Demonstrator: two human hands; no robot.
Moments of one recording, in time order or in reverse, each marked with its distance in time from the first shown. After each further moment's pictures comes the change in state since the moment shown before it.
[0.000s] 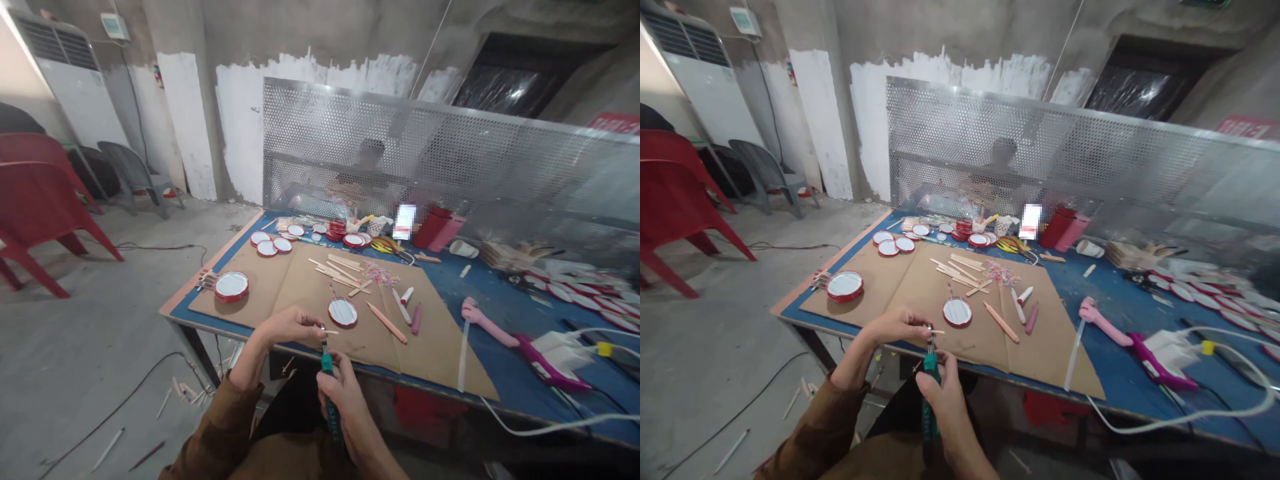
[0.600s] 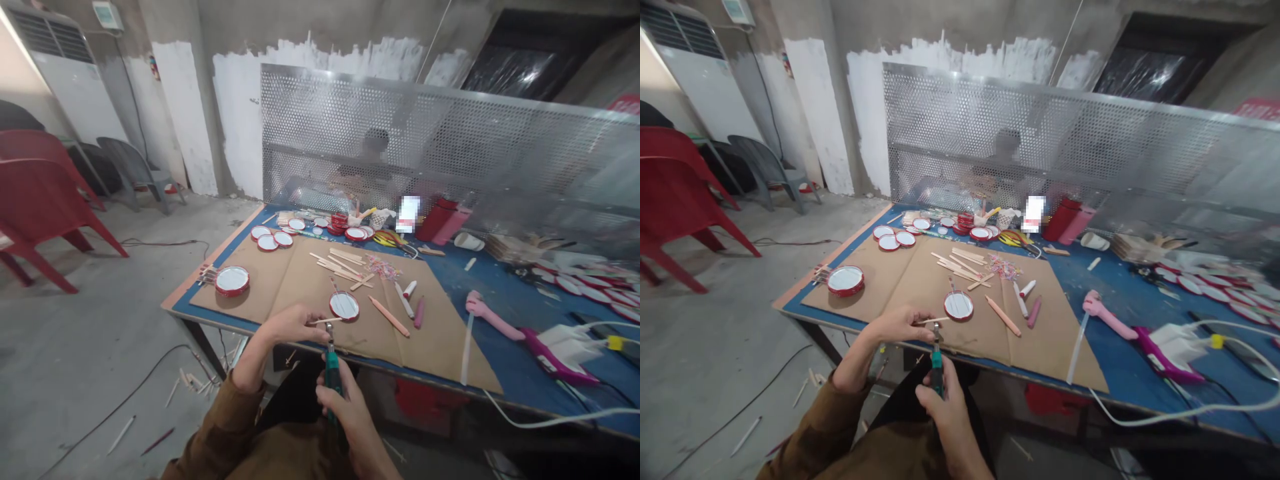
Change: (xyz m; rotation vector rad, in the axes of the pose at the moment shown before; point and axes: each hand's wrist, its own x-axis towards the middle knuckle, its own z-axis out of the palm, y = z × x) left_hand -0.001 0.001 0.009 0.149 0.022 0.006; right_hand -0.025 0.000 -0.001 -0.016 0.048 0.055
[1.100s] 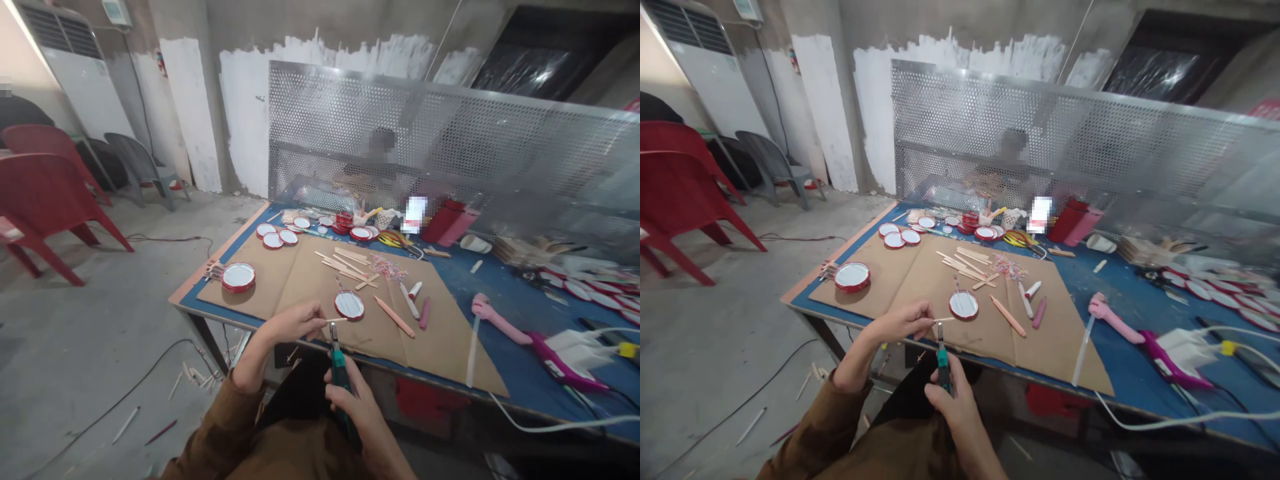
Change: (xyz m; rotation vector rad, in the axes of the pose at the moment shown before) left_hand -0.009 0.004 0.000 0.107 0.075 0.040; right_hand 0.003 -0.005 -0.006 -0.029 0.023 -0.033
